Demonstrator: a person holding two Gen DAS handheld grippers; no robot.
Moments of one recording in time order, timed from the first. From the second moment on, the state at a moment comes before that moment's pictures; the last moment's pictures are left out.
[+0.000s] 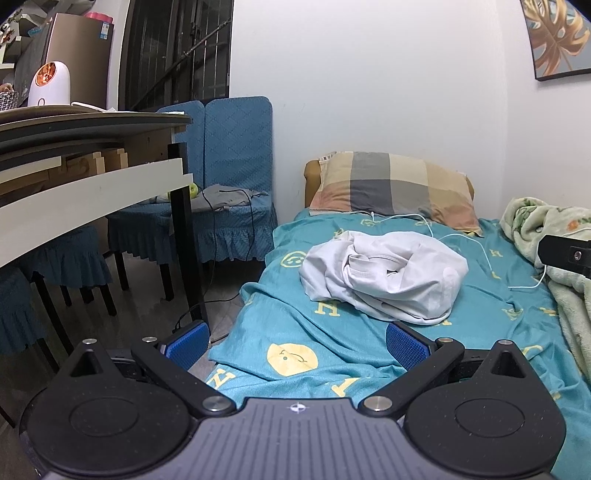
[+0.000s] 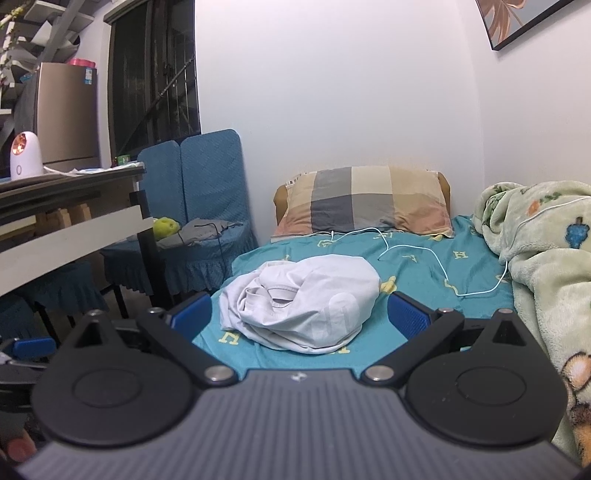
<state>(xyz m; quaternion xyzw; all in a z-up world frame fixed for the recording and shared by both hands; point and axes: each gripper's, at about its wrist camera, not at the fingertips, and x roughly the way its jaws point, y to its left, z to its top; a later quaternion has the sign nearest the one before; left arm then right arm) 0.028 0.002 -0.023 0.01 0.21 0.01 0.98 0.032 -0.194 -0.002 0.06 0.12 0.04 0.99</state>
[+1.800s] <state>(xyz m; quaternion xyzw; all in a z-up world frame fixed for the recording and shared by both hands) 0.319 -0.092 -0.103 0.01 0.27 -0.03 0.96 0.063 -0.270 -0.040 0.19 0.26 -0.02 0.95</state>
